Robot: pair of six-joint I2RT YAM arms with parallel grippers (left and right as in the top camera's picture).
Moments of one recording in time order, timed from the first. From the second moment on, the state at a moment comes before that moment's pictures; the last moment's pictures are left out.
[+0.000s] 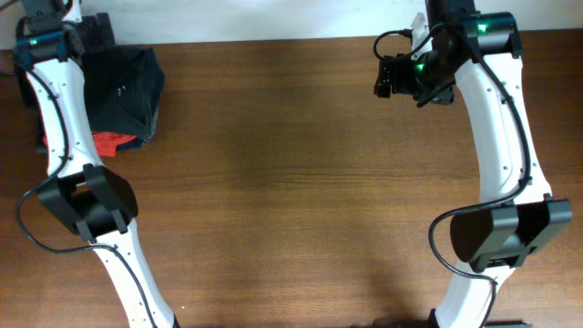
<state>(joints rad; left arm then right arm) 0.27 2.50 2.67 -0.85 -0.06 0.13 0.08 2.03 2.25 -1.45 -0.18 0.18</state>
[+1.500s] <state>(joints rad) 0.32 2.36 2.67 -1.14 0.00 -0.22 0.08 2.03 2.26 -1.45 -0.14 0.18</state>
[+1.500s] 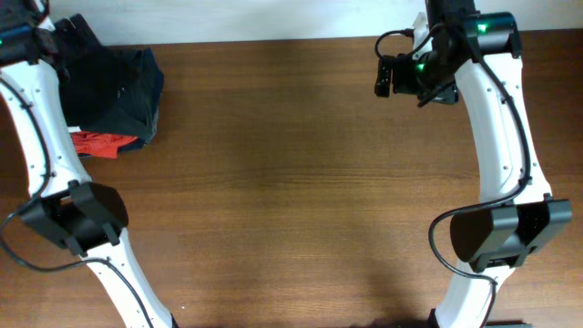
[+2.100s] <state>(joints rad) 0.32 2.29 2.67 -1.34 0.19 -0.22 0.04 1.91 2.93 -1.66 -0.11 0.18</state>
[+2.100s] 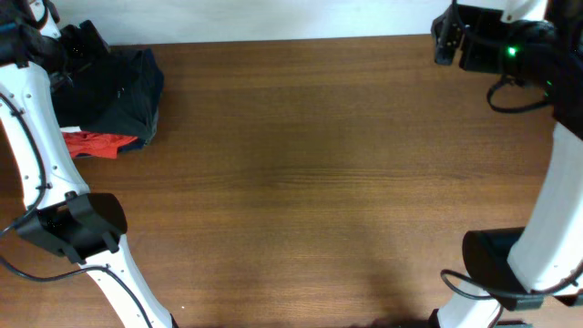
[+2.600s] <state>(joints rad) 0.32 2.29 2.67 -1.34 0.19 -0.22 0.03 1.92 2.93 -1.69 -0.11 0.18</state>
